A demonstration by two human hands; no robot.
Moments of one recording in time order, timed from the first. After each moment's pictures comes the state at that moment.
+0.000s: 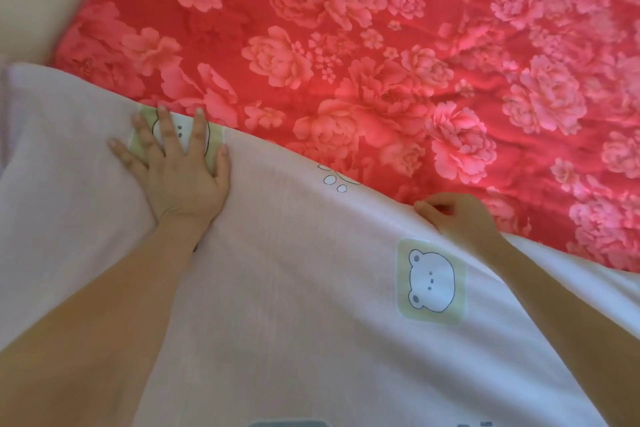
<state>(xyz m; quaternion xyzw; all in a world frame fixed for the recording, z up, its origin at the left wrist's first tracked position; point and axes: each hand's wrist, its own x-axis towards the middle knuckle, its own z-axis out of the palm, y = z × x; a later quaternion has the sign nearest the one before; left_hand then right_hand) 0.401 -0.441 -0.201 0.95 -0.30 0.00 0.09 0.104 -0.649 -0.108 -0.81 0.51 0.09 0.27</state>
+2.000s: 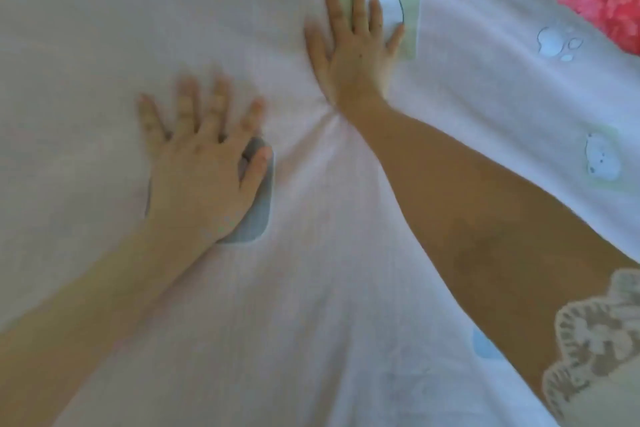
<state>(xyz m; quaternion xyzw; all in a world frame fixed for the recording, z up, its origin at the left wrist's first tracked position) 0.129 -0.293 -0.200 0.85 -0.52 -0.01 0.10 0.060 -0.515 -0.209 -0.89 0.46 0.02 0.00</state>
